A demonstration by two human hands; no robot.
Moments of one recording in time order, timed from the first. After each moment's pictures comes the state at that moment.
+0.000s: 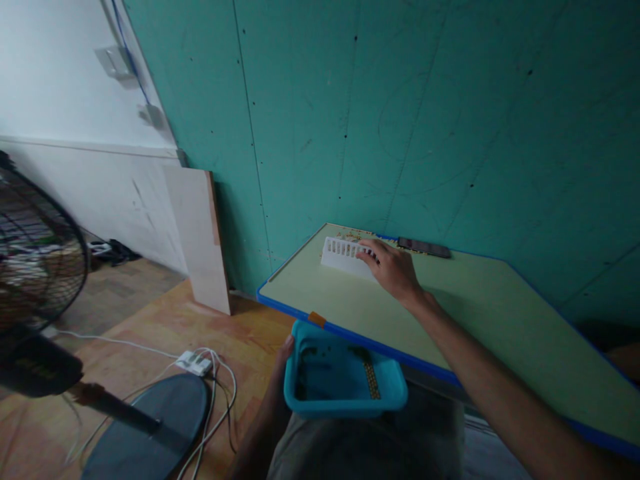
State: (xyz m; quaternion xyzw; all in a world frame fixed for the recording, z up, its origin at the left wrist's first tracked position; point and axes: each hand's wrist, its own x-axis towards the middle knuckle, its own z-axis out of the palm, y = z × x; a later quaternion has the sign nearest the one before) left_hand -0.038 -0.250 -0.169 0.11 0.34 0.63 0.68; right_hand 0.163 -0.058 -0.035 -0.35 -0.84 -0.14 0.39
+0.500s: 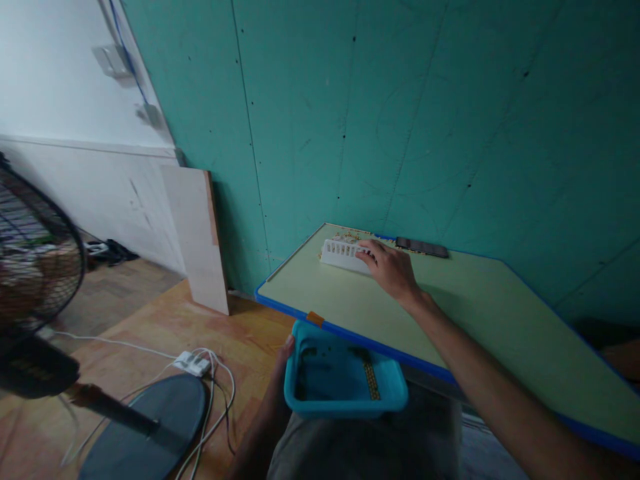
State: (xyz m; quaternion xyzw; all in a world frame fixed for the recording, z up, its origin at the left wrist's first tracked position) left_hand -0.032 -0.256 -0.152 0.08 0.40 0.61 0.68; right_hand 0.163 -0.057 -0.036 -0.38 -0.84 -0.15 0.36
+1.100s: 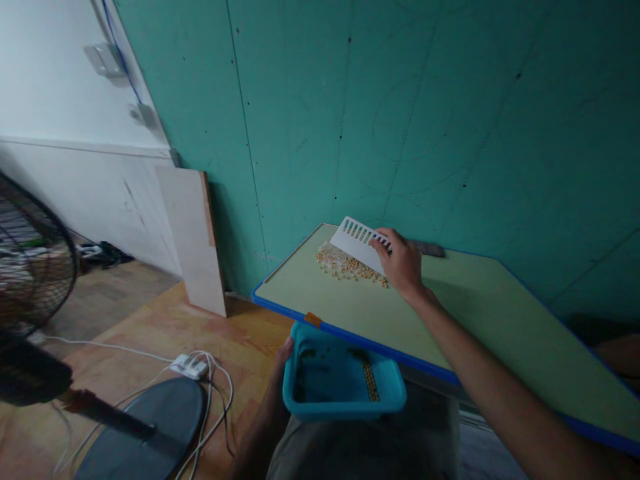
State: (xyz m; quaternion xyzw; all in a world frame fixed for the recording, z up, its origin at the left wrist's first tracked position) left_hand -0.039 -0.258 -0.163 0.11 0.34 0.60 0.72; right_hand 0.179 -0.043 -0.034 -0.43 -0.76 -0.12 0.47
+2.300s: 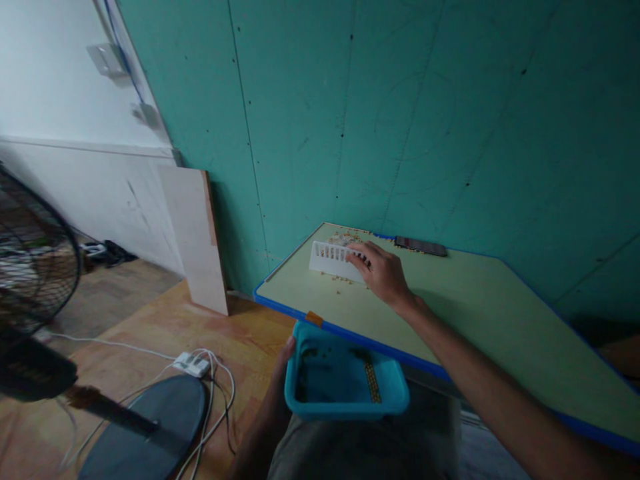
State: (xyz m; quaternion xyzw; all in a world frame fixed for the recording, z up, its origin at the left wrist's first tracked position) left_hand -0.031 -0.255 -0.156 0.08 0.40 0.61 0.67; right_hand 0.149 -0.074 -0.037 -0.31 -0.84 -0.08 0.43
